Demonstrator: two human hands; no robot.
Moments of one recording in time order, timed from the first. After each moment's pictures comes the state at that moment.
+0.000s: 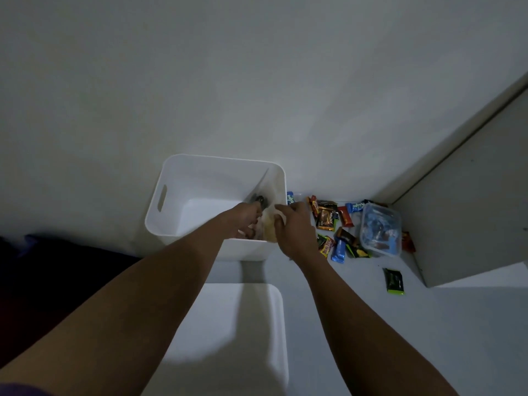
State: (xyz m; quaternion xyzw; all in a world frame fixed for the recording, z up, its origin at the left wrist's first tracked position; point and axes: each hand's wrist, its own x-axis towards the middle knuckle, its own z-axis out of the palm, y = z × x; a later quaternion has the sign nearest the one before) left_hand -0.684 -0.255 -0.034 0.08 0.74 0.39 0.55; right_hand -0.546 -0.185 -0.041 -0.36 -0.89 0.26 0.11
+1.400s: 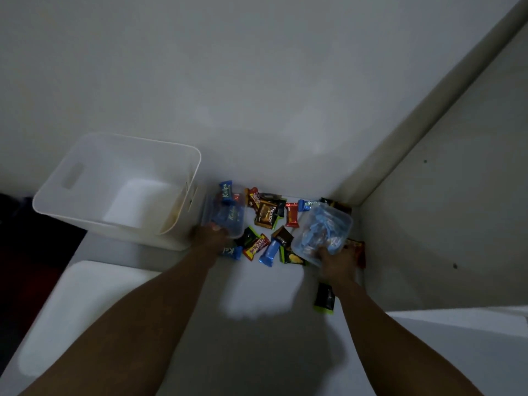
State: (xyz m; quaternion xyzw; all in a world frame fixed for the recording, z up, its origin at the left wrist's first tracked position) left_hand -0.542 -0.114 -0.151 -0.13 0.85 0.42 0.29; right_hand -0.338 0.095 -0.168 -0.59 -0.63 0.49 0.10
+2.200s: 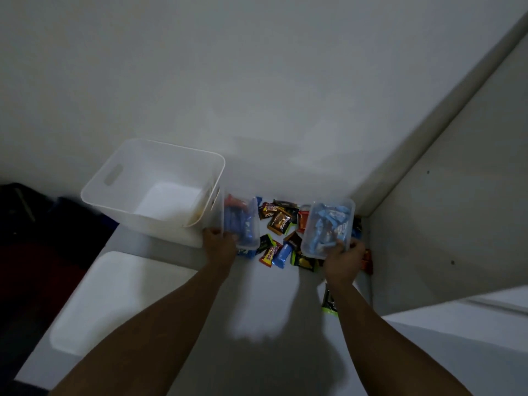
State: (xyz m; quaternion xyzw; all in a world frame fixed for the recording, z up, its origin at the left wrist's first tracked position) left_hand -0.484 -0.140 -0.102 -0.15 0.78 0.59 0.10; right_hand -0.347 0.052 -0.105 -0.54 -0.63 0.48 0.28
